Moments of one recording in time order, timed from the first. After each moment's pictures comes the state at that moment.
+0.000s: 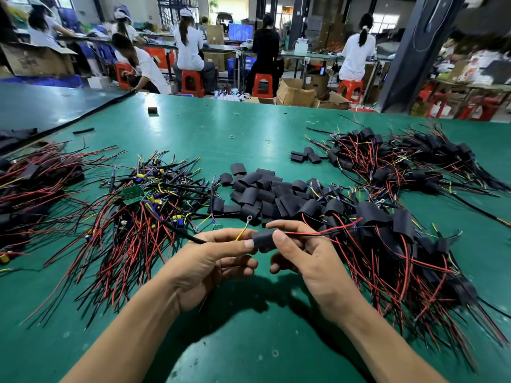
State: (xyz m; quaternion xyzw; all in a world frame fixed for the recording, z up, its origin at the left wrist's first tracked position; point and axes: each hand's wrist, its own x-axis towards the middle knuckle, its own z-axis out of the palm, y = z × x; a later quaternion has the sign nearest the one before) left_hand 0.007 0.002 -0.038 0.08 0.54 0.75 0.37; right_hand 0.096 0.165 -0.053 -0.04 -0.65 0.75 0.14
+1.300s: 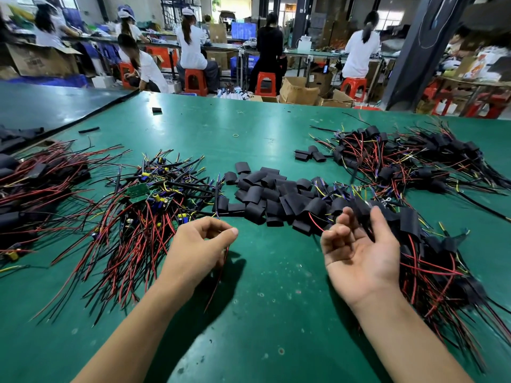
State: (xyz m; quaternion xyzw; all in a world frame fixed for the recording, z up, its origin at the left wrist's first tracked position) left_hand -0.010 -0.004 -0.055 0.10 0.78 0.62 0.10; right_hand 0.097 0.194 -0.029 -0.21 -0.20 0.92 0.25
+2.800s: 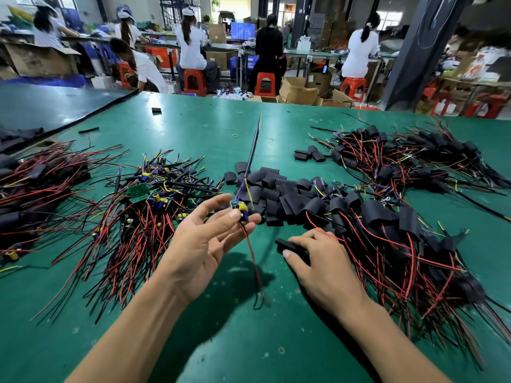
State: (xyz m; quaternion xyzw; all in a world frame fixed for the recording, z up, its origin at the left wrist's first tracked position) left_hand -0.002 0.003 -0.033 0.08 0.41 0.87 0.25; right_hand 0.088 0.193 -0.084 -0.14 -0.95 0.19 0.19
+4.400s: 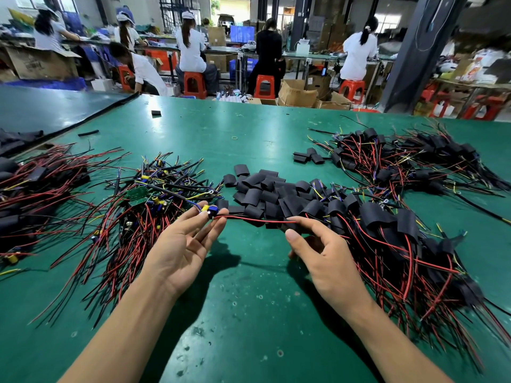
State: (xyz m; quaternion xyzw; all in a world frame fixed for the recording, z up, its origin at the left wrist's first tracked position) left_hand -0.022 -0.009 -0.036 -0.07 0.37 0.90 0.23; right_hand 0.089 0.186 -0.072 -0.10 -0.76 0.59 0.25
